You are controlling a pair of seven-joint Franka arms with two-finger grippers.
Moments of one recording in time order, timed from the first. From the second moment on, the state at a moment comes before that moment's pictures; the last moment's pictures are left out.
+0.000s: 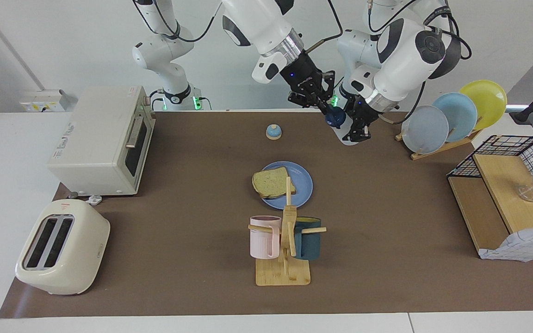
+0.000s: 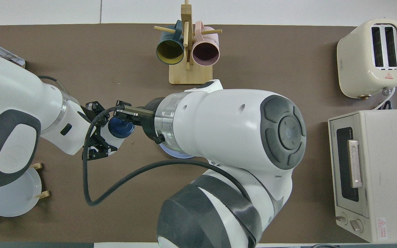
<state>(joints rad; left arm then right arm) -0.71 -0.06 0.37 -1.86 -0.26 1.68 1.25 0.69 0.18 -0.01 -1.53 0.54 2.26 0.75</state>
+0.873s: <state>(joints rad) -0.71 -0.06 0.39 -1.86 -0.26 1.72 1.22 0.68 0.17 0.00 -1.62 0.79 2.46 0.92</state>
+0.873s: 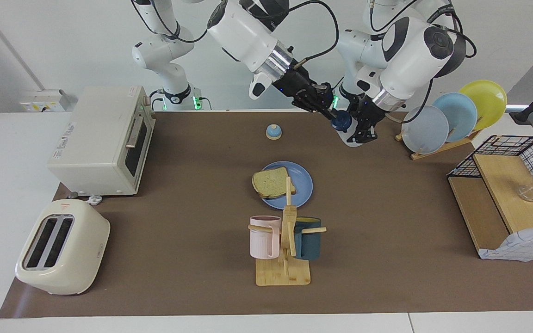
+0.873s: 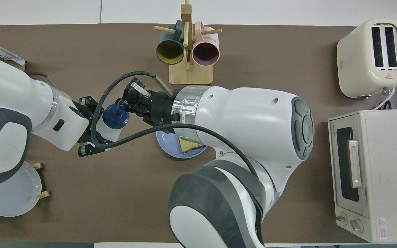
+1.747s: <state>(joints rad) -0.71 -0.07 0.36 -1.87 -0.26 1.71 1.23 0.67 0.17 -0.01 -1.63 0.88 2.57 0.94</state>
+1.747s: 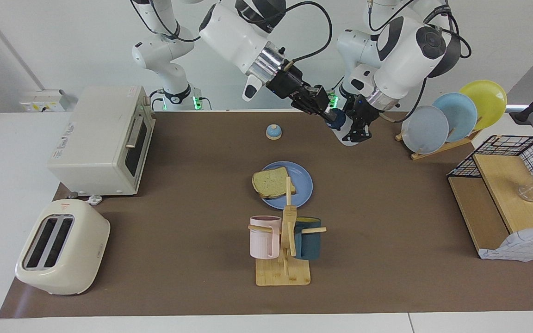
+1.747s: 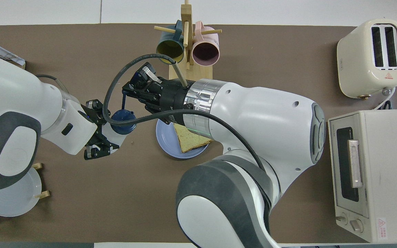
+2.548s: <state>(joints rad) -0.71 -0.07 0.37 -1.88 -0.26 1.71 1.22 0.60 0.15 -0.01 -1.68 0.68 2.43 0.76</state>
